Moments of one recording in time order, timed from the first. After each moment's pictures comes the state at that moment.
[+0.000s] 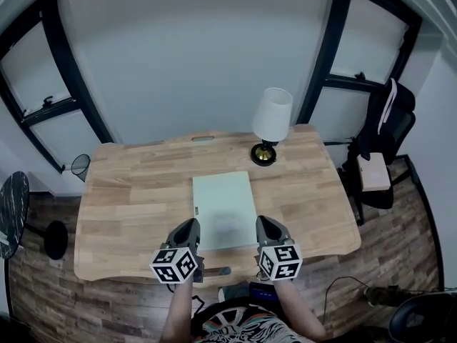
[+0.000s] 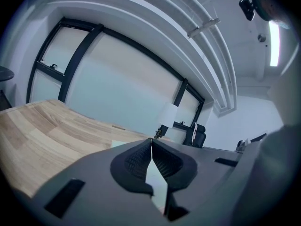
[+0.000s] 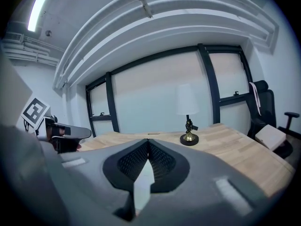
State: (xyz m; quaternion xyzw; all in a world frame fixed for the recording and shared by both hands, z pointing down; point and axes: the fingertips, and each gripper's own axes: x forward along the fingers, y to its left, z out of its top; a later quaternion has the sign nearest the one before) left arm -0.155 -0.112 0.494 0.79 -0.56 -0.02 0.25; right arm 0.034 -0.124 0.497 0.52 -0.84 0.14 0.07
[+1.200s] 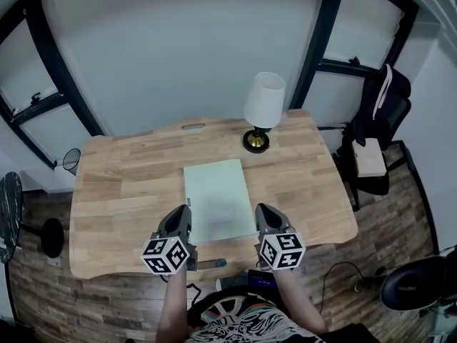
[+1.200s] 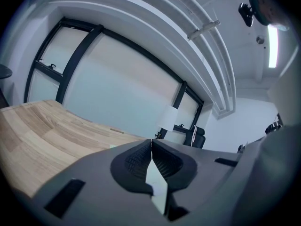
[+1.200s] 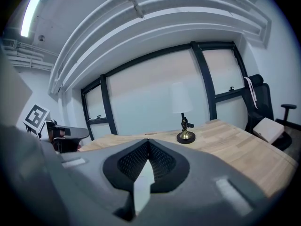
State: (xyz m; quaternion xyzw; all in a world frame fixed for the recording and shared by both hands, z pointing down) left arm -0.157 -0.130 0.488 0.79 -0.56 -0.04 0.24; right arm 0.054 -0.133 0.501 0.53 -0.83 0.17 0.05
